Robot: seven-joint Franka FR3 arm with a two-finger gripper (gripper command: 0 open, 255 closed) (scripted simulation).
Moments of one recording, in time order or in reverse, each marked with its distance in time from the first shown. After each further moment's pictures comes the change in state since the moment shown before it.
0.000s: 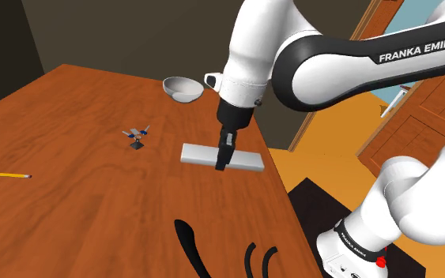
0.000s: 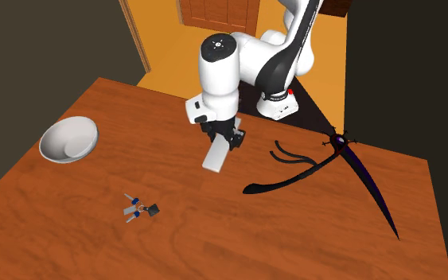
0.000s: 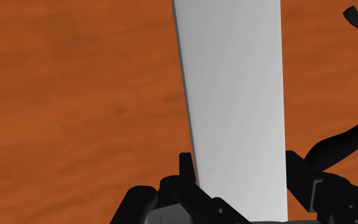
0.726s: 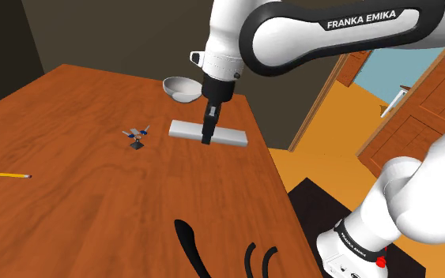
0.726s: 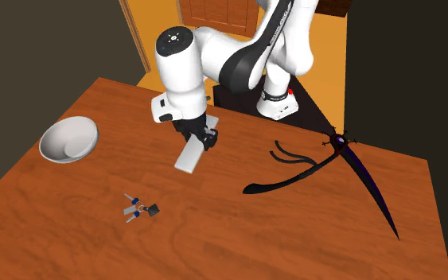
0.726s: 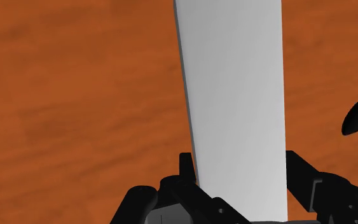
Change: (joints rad) arm -0.051 0.160 -0.047 0.219 -0.059 -0.069 -0.062
